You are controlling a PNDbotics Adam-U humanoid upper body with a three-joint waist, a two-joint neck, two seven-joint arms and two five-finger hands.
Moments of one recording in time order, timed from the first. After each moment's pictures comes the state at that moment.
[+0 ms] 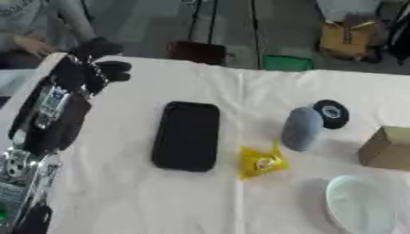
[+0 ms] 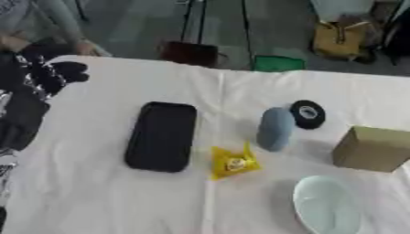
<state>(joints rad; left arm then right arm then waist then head) -0.28 0.28 0.02 -1.97 0.23 -0.16 -0.36 -0.17 -0.90 -0.10 -1.40 0.51 -0.91 0.12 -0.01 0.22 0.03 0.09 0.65</state>
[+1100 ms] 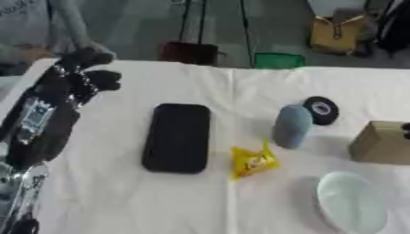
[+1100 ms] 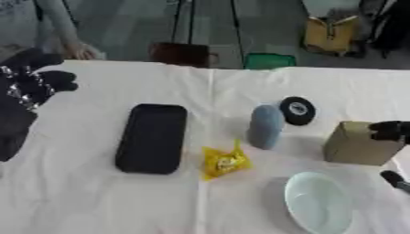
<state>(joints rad) -0.28 0.27 0.01 -1.97 0.23 -0.18 -0.41 -0.25 -0.85 -0.03 -1.36 0.62 -0.91 0.13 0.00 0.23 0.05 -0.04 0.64</state>
